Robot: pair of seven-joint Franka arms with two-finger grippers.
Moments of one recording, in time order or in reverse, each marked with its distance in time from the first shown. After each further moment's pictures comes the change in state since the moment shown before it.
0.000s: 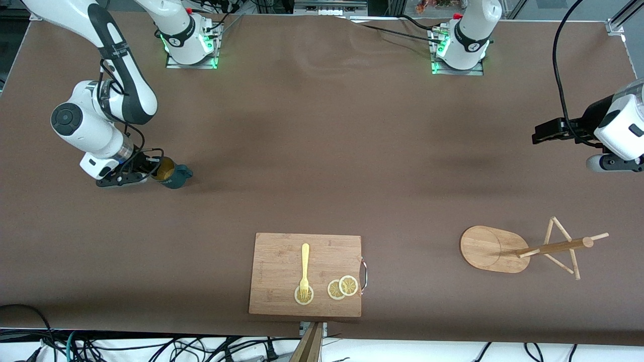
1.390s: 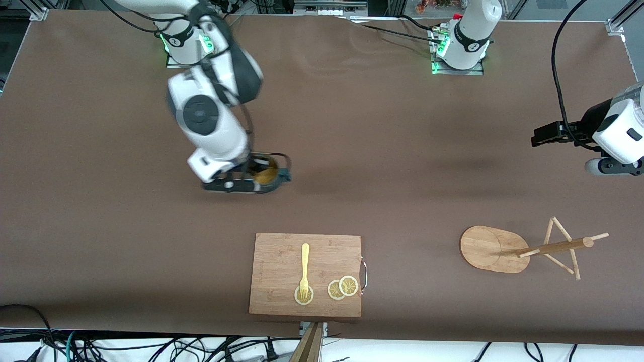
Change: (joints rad) left arm 0.000 0.018 0.000 0.018 0.000 0.001 0.000; right arm 0.566 0.244 0.059 0.741 0.015 -0.536 0.886
